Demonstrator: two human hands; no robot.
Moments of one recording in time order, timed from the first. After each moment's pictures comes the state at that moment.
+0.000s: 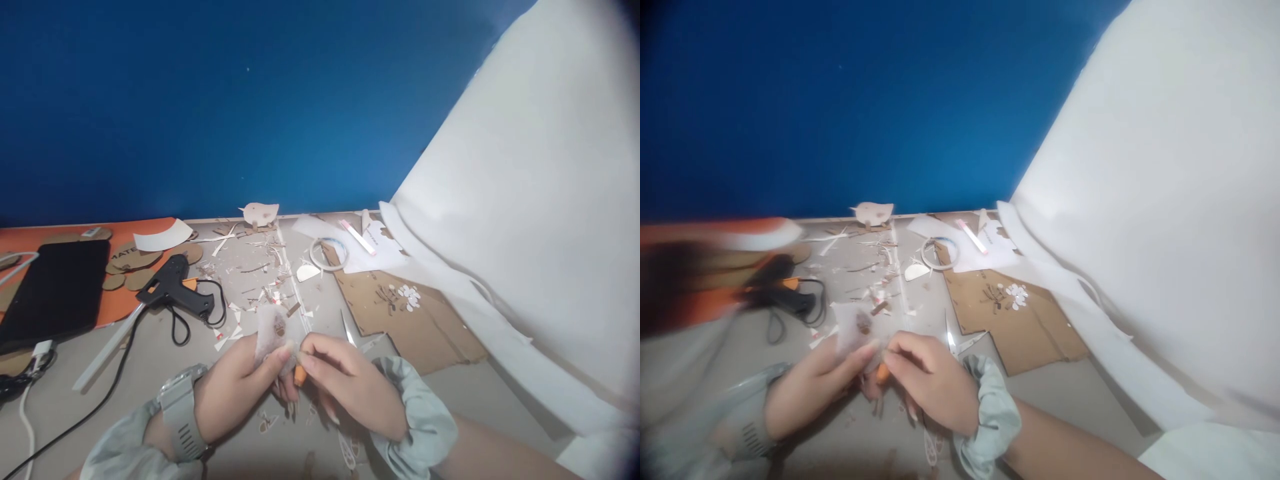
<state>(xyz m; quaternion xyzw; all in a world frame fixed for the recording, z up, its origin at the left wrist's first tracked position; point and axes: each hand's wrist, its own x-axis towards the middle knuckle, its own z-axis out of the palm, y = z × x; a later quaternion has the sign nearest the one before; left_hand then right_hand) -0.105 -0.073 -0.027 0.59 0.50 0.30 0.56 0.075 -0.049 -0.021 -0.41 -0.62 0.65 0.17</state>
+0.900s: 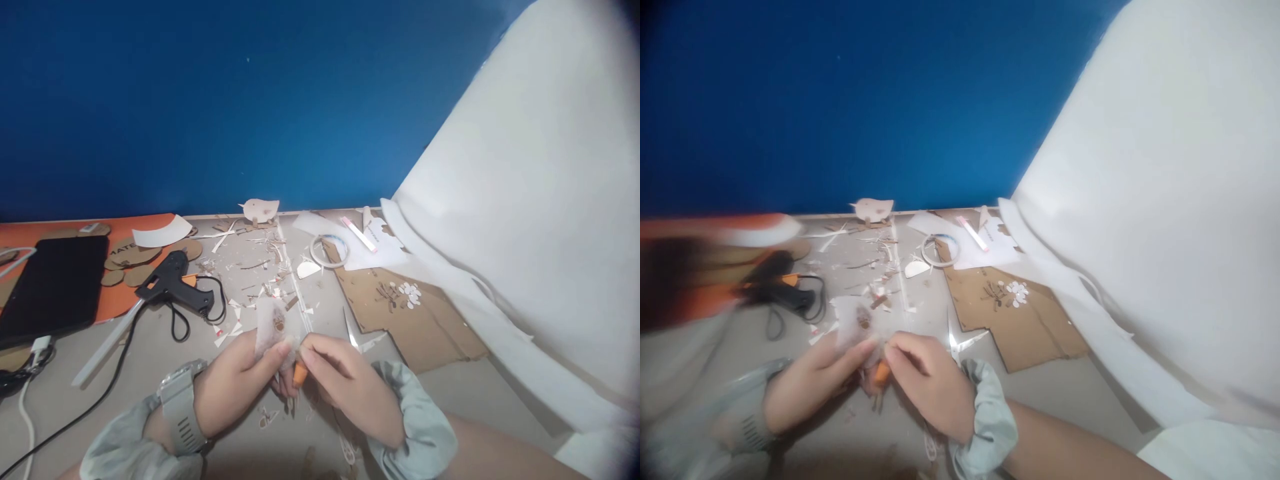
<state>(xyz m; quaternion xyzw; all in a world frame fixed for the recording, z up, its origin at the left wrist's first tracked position) -0.105 -0.074 -0.029 0.58 0.49 0.32 0.56 0.072 -0.052 -0.022 -0.39 -0.67 0.60 0.18</state>
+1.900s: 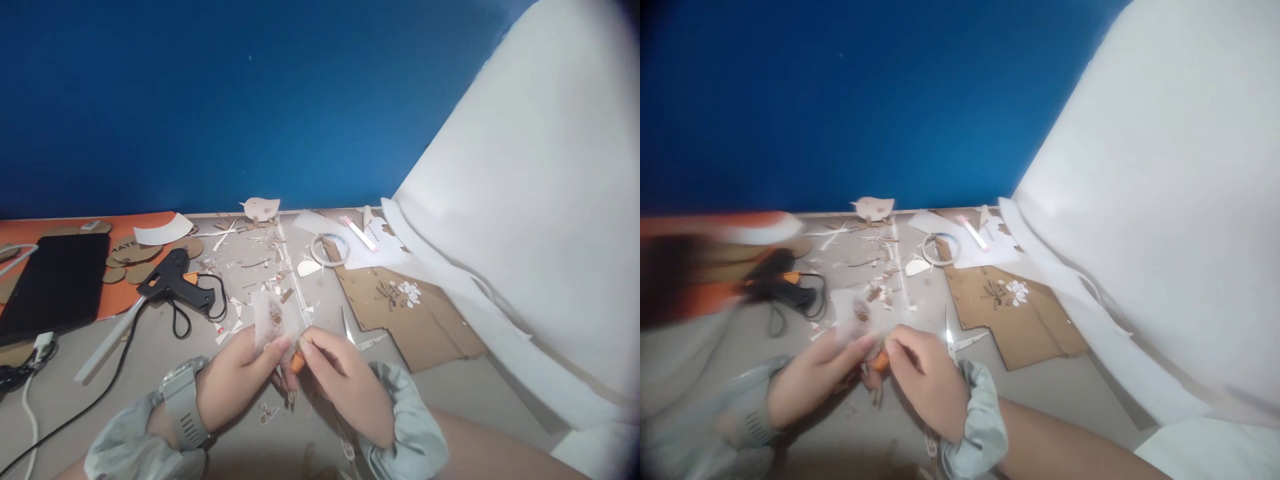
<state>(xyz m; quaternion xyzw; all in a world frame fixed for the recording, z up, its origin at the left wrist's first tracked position) -0.102 -0.074 -0.025 0.53 0.50 0.35 0.59 0.065 -0.056 -0.020 -0.41 -0.69 0.55 0.23</state>
